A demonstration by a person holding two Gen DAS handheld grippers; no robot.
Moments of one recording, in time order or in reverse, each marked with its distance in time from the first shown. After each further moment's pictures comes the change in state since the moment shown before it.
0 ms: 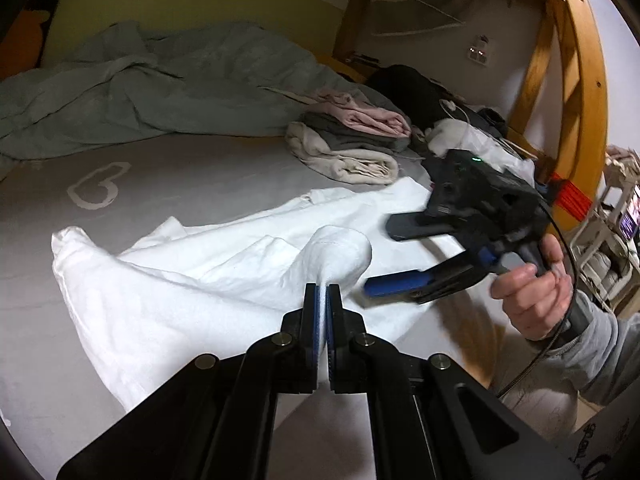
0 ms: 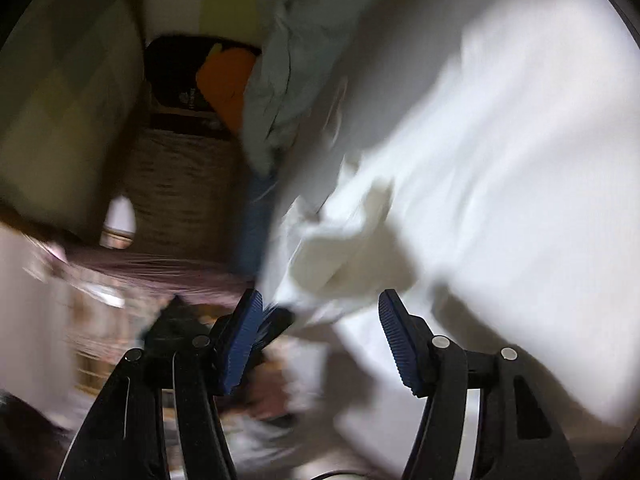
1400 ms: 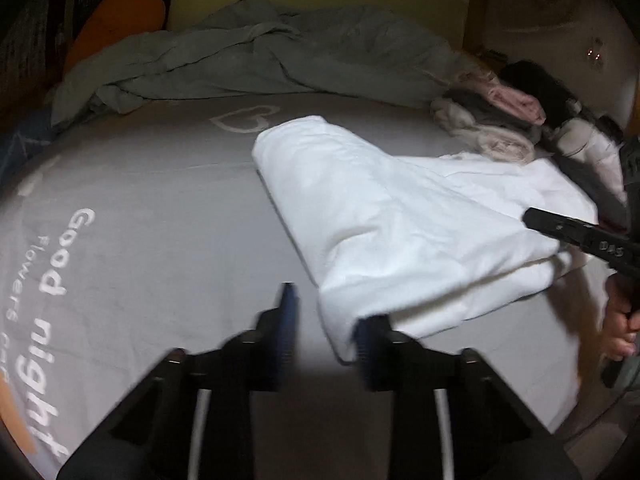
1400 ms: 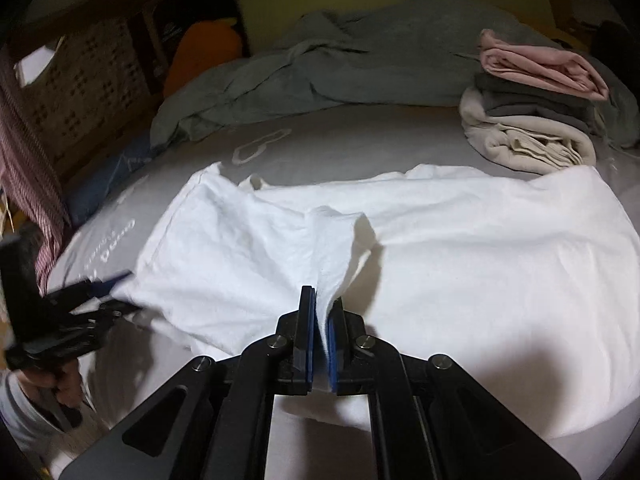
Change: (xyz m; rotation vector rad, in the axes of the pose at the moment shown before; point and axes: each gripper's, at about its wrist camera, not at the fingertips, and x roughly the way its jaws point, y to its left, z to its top) left arm -0.013 0.031 -0.065 -0.180 0.009 0.462; right arm -0.002 0.047 -0.061 -0.738 -0.368 -0.774
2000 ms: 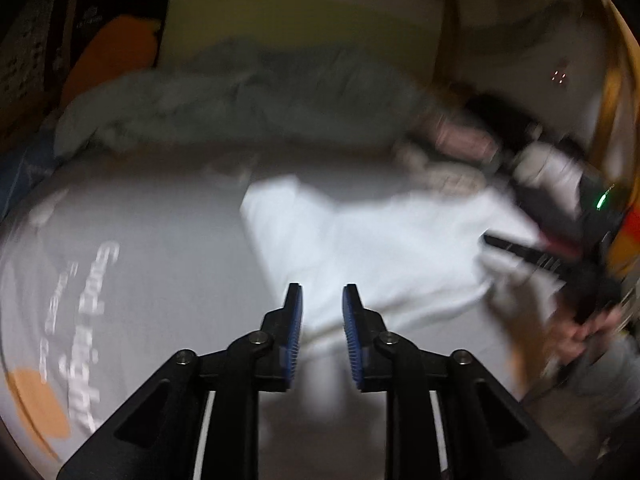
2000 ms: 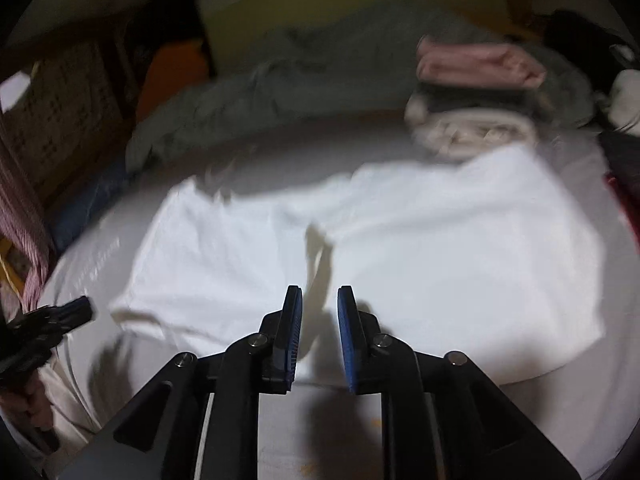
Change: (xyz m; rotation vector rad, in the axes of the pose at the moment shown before) left arm -0.083 -0.015 0.026 0.011 -0.125 -0.096; right arm -0.047 -0.013 -0.007 0.092 -0.103 -0.076
